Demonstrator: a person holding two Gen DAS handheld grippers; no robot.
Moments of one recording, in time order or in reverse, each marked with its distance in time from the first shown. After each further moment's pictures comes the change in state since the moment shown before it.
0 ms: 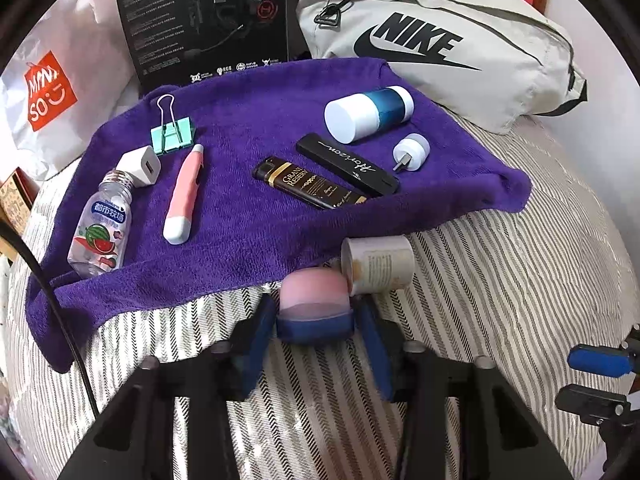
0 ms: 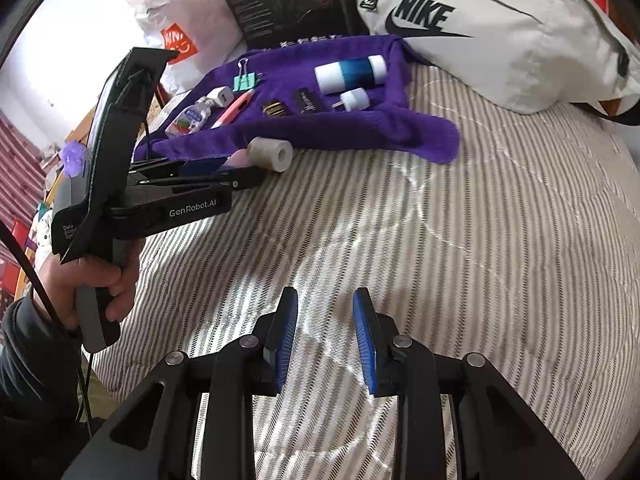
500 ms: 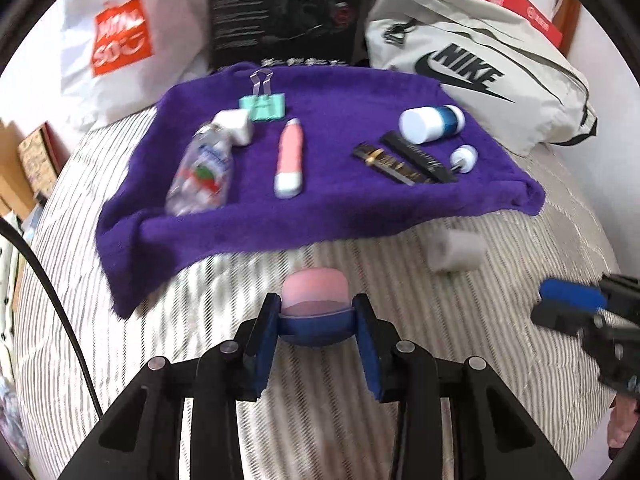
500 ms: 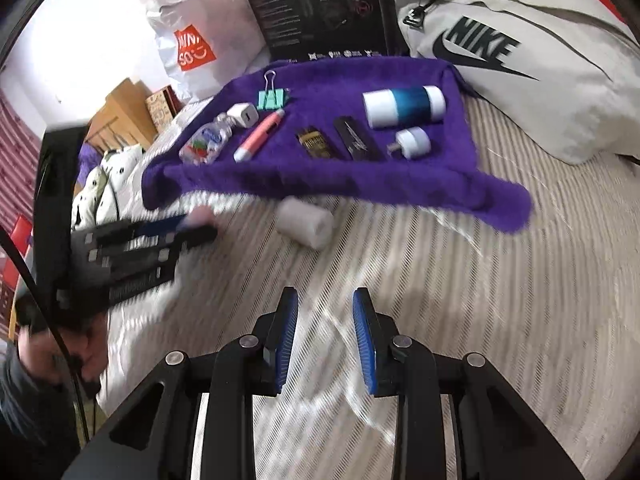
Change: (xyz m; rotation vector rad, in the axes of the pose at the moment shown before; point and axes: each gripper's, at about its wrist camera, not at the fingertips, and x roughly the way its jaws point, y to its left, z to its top) left arm -0.027 0.063 -0.035 -0.133 -0.003 -0.009; right arm 0.030 0.039 0.050 -0.023 -0.041 0.018
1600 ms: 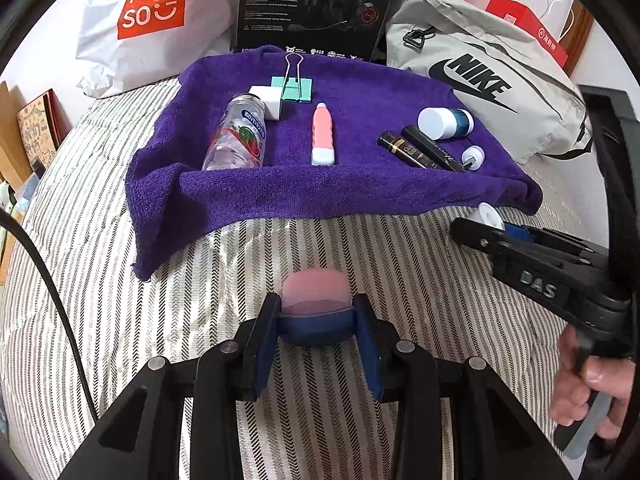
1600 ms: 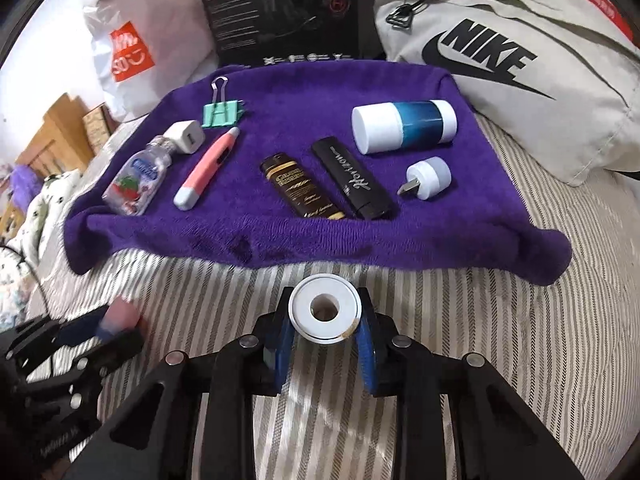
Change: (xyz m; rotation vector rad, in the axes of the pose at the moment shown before) left arm -0.006 0.032 -0.019 -0.057 0.007 -0.070; right arm 0.059 0.019 0.033 0.069 -0.039 -0.205
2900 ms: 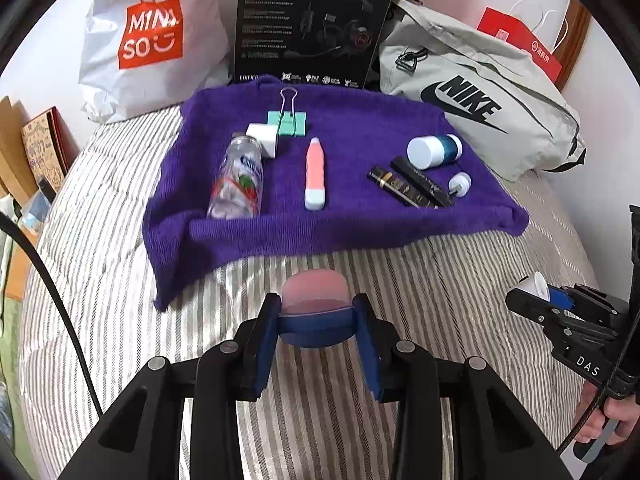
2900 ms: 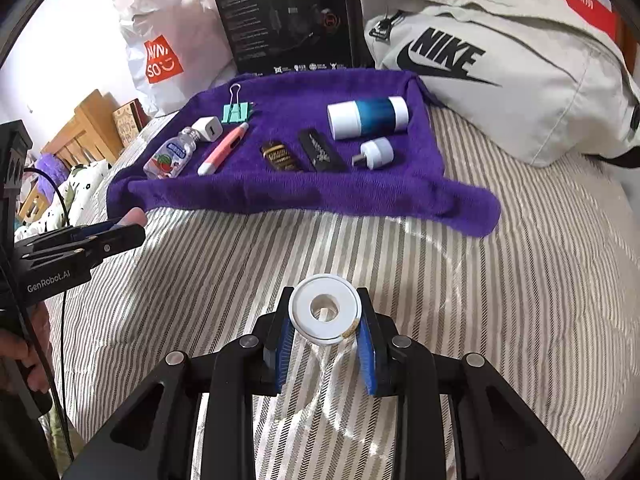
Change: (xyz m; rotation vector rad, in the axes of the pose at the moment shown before) left arm -0.021 -0.008 0.019 0.017 -0.037 0.006; right arm -0.057 -0.038 -0.035 -0.039 -0.026 0.063
